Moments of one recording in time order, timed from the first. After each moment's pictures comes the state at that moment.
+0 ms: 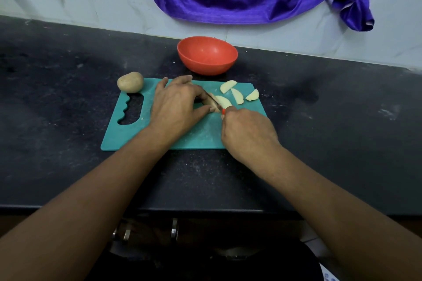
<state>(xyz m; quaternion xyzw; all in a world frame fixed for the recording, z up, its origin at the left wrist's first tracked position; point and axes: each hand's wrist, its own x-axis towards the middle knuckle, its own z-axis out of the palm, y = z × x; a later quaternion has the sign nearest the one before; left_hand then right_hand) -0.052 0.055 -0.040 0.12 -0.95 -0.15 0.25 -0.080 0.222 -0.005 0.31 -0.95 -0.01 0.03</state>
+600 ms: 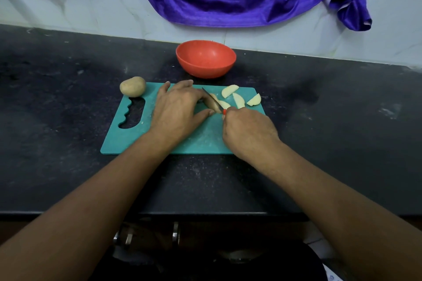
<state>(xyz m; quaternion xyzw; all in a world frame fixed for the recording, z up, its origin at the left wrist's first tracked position) -0.049 0.061 -0.036 0.09 -0.96 -0.13 0.24 -0.089 0.223 0.002 0.30 -0.95 -0.01 -0.02</state>
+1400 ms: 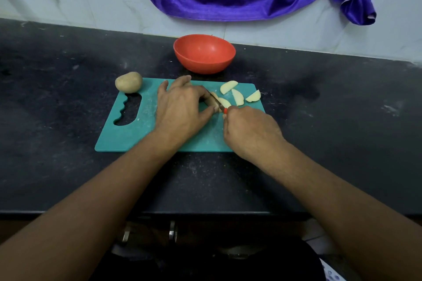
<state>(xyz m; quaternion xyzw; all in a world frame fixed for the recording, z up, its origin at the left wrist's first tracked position) -0.056 0.075 -0.040 0.14 -0.95 -0.16 0.24 -0.089 0.232 0.001 0.31 -0.95 0.00 -0.01</state>
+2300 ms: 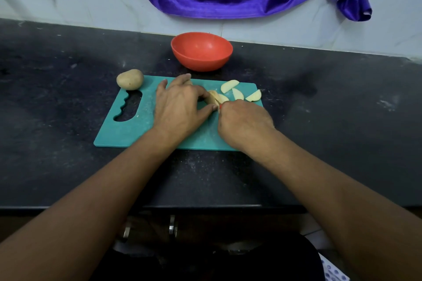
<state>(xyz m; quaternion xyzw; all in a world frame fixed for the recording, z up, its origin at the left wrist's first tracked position) -0.052 0.079 -0.037 0.14 -0.95 -0.13 0.24 -0.088 0.221 0.010 0.29 -0.95 -0.04 -0.05</state>
